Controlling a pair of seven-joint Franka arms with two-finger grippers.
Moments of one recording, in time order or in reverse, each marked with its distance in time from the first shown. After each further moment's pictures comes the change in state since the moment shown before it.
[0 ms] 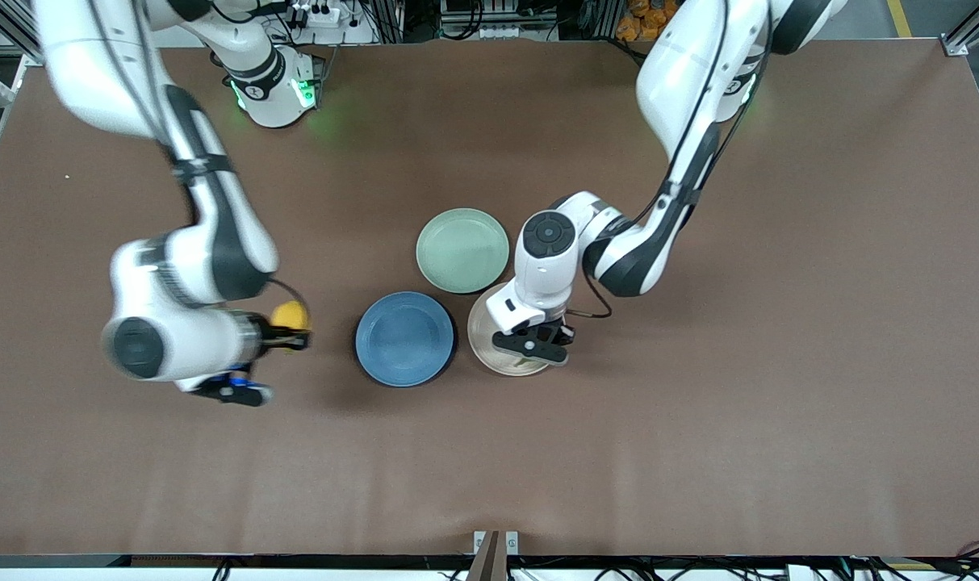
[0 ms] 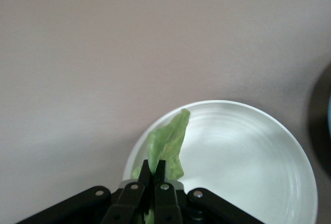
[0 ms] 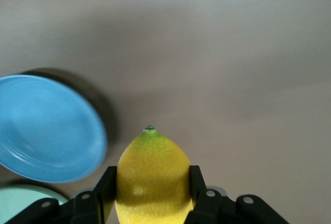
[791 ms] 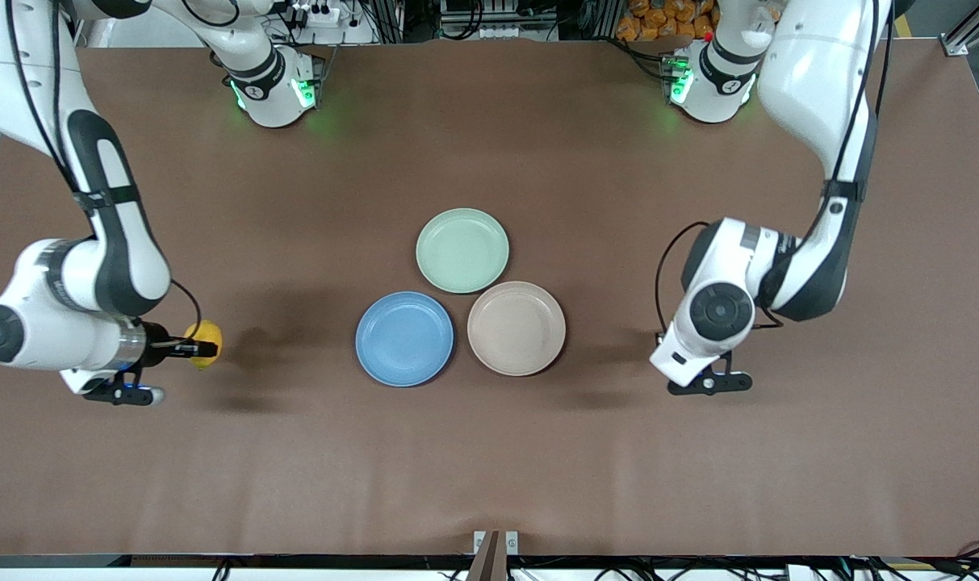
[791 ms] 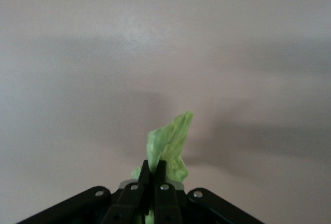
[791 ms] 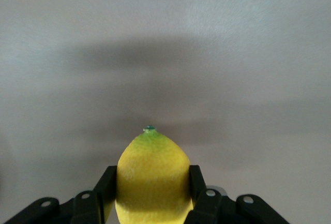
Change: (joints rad) left arm 0.326 -0.042 0.006 -0.076 -0.002 -0.303 0.027; right arm -0.206 -0.032 0.001 -0.342 -0.017 0.450 -0.271
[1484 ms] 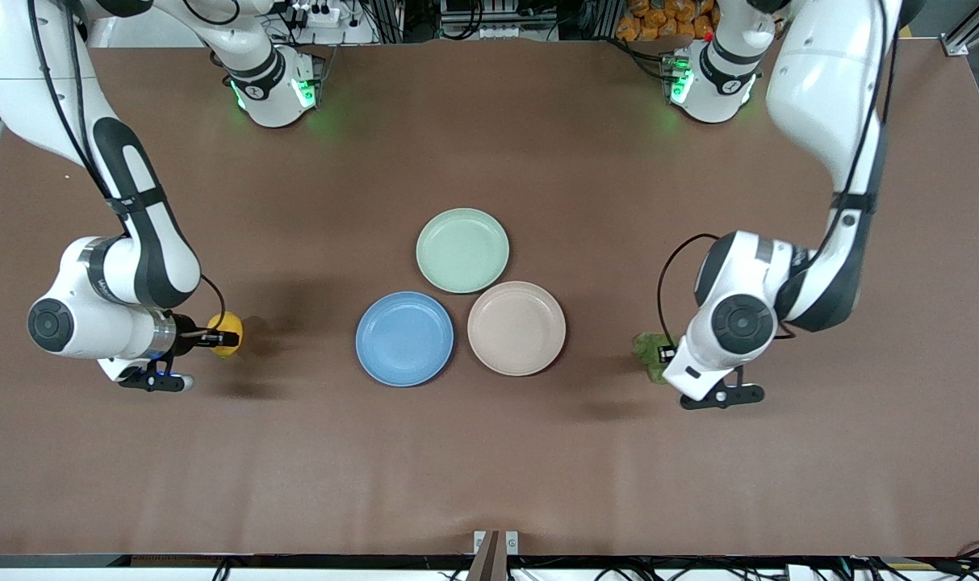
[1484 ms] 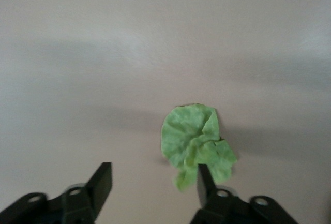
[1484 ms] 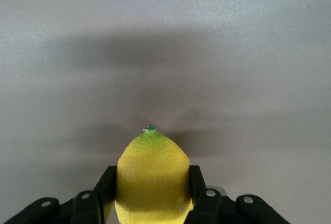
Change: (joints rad) left arm 0.011 -0.078 -0.013 0.057 -0.027 -0.033 -0.006; right arm 0.006 -0.002 0.006 -0.070 0.000 0.031 0.000
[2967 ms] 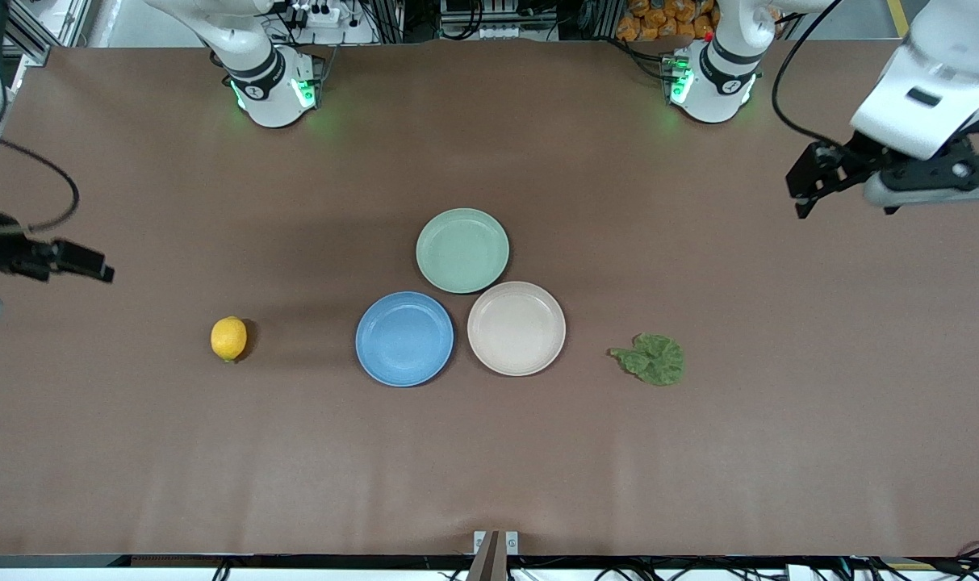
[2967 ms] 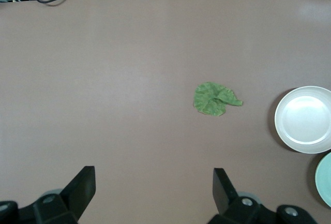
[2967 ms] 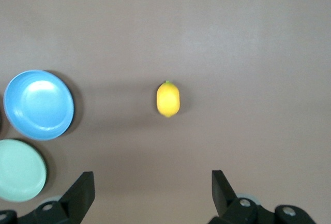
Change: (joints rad) left arm 0.010 -0.578 0.031 0.012 -0.037 -0.344 0.232; right arm 0.034 -0.419 -0.036 0.327 -0.020 -0.600 -0.006
